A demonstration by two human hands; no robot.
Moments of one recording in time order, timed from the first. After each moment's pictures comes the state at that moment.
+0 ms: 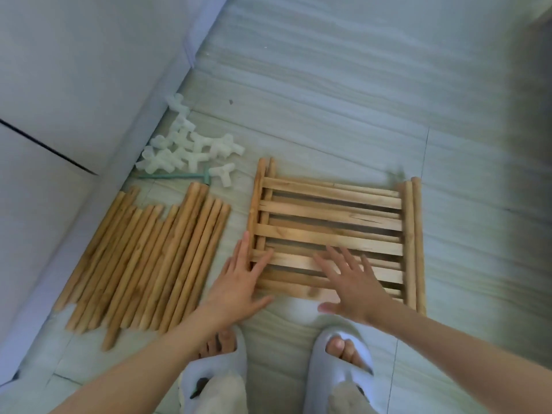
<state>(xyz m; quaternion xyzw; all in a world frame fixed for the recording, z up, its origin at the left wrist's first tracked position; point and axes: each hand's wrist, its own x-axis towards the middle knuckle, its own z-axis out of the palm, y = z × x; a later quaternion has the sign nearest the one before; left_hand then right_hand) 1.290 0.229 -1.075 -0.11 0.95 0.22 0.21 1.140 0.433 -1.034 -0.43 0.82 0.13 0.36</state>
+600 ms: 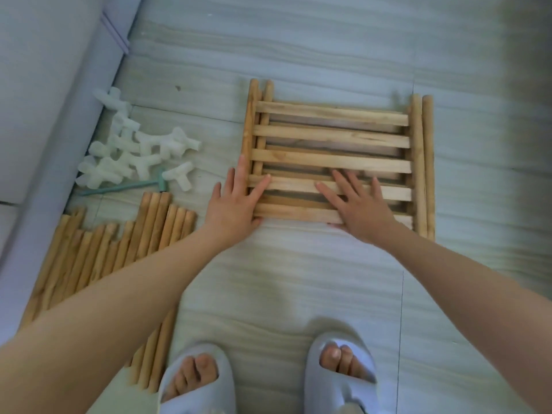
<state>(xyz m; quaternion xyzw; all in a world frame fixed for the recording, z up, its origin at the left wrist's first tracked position) 1.137 0.193 -1.090 -0.07 0.98 0.03 0.17 1.015 0.432 -1.091 -0.44 0.87 0.13 0.18</state>
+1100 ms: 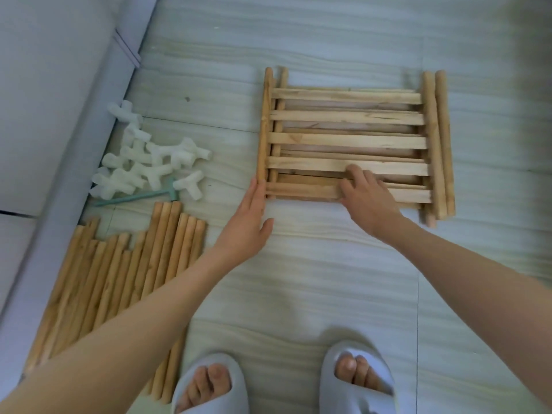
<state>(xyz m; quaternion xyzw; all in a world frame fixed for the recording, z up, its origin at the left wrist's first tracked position) 1.154 0.202 -1.081 -0.16 0.91 0.38 0.11 1.008 0.403 -1.080 -0.37 0.92 0.06 0.13</state>
